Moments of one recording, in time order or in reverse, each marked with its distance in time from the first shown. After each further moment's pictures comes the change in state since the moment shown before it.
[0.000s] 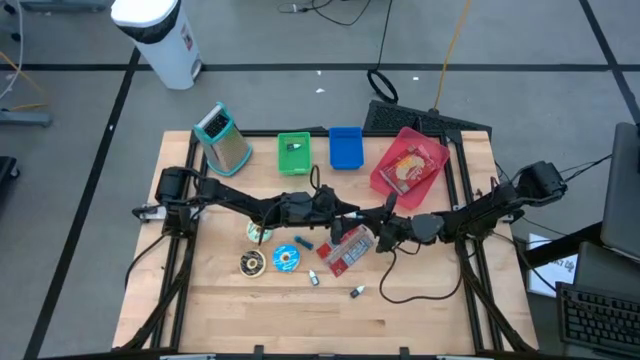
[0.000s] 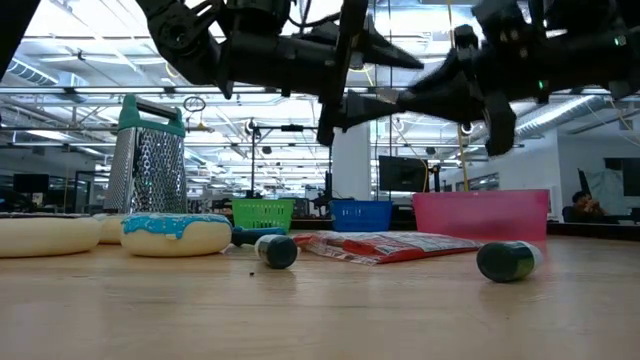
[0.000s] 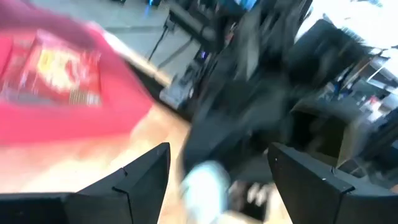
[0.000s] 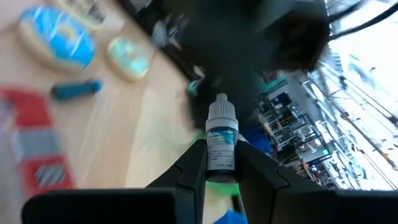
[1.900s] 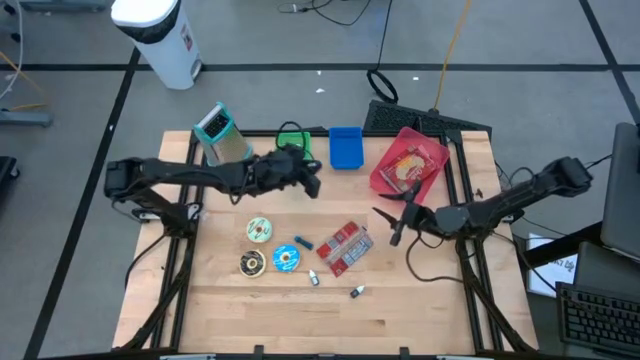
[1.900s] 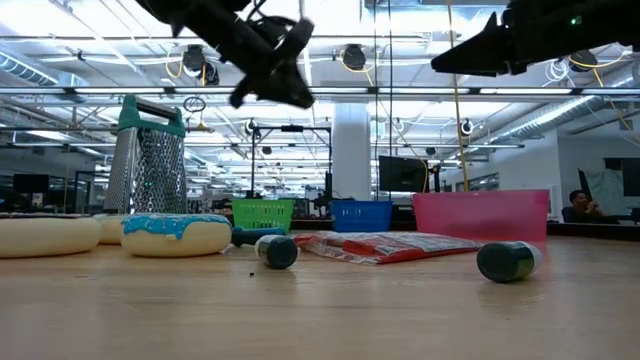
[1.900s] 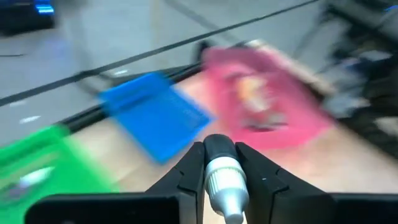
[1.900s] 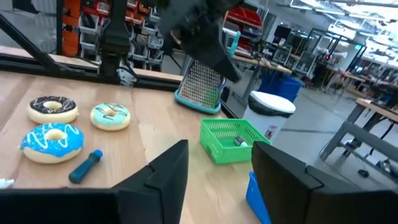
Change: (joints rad) left arm 0.210 -0.425 -0.001 -0.788 -0.301 0.146; right arm 0.054 -0.426 0.020 -0.455 0.156 0.667
